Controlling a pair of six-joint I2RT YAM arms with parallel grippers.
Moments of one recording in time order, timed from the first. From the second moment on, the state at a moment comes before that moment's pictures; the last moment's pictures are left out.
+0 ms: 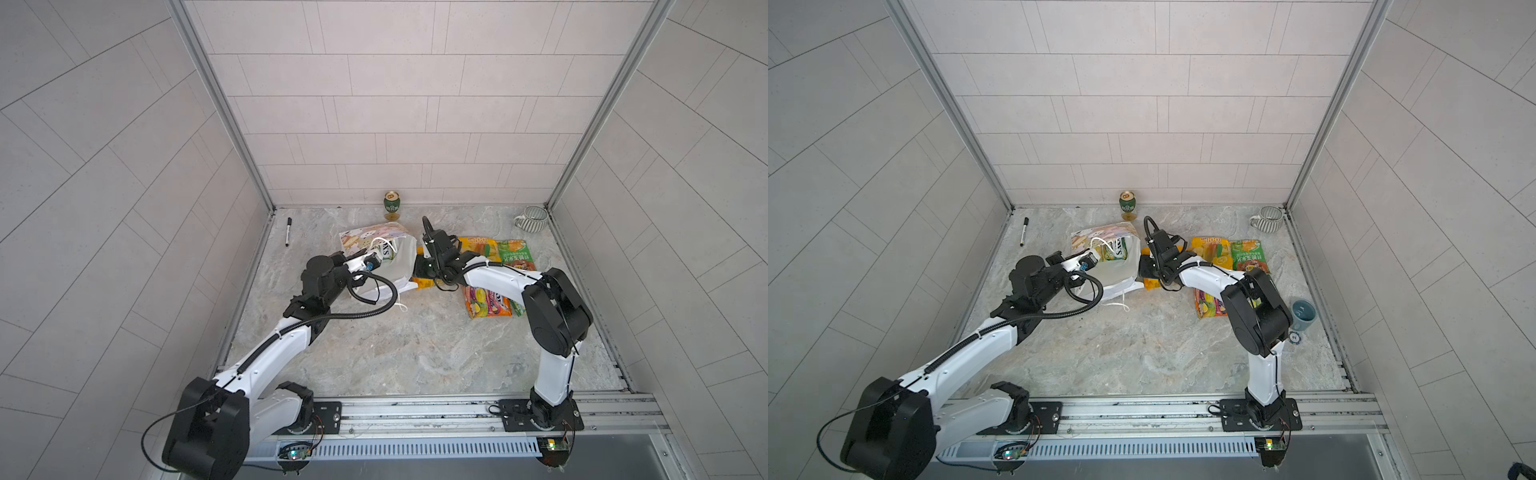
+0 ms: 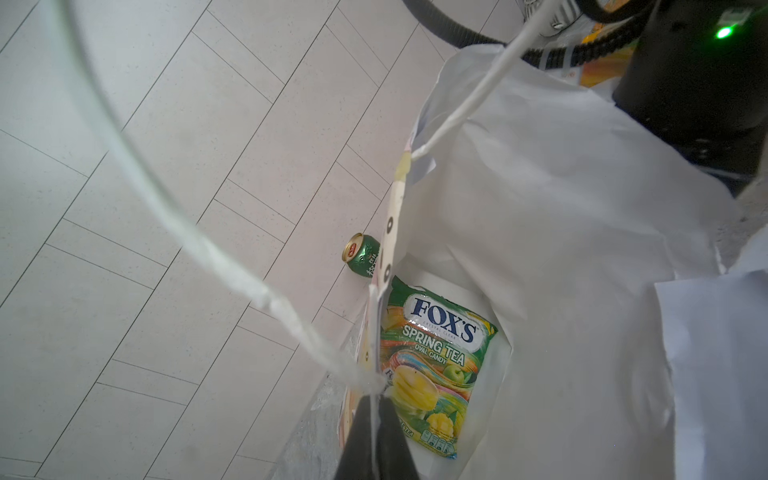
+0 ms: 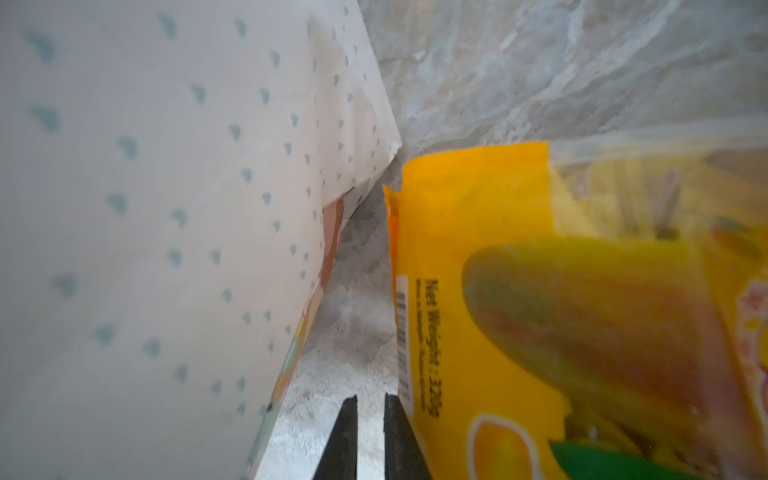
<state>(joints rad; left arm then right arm) -0.33 1.11 0.60 0.34 0.15 0.87 0.57 1.91 1.31 -0.21 -0.10 0.64</state>
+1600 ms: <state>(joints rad) -0.33 1.13 0.72 0.21 0.18 0.74 0.56 1.51 1.22 -0.14 0.10 0.56</state>
